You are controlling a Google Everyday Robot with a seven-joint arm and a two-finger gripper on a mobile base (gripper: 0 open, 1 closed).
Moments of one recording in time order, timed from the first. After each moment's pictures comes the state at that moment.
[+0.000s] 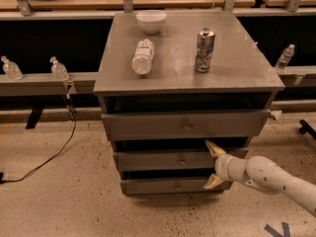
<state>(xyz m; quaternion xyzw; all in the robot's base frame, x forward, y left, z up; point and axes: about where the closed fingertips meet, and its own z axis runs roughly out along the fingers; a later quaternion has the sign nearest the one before) 0.604 -0.216 0.451 -0.67 0.61 -0.05 0.42</state>
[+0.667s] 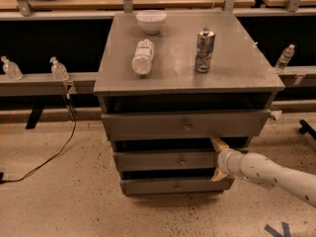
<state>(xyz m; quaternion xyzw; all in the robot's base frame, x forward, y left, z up) 0.638 -0.254 0.446 -0.69 0.60 -0.16 0.37</state>
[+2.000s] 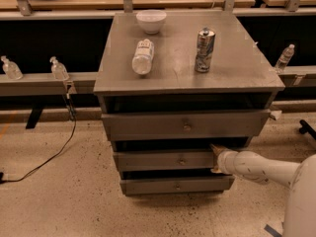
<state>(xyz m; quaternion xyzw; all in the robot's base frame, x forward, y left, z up) 0.654 -0.275 0.405 -0.69 0.62 -0.17 0.31</state>
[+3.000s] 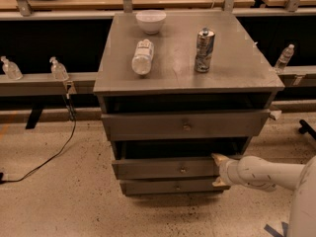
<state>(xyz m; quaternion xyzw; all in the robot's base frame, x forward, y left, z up) 0.591 -0.259 0.405 -0.71 0.64 -0.11 0.28</state>
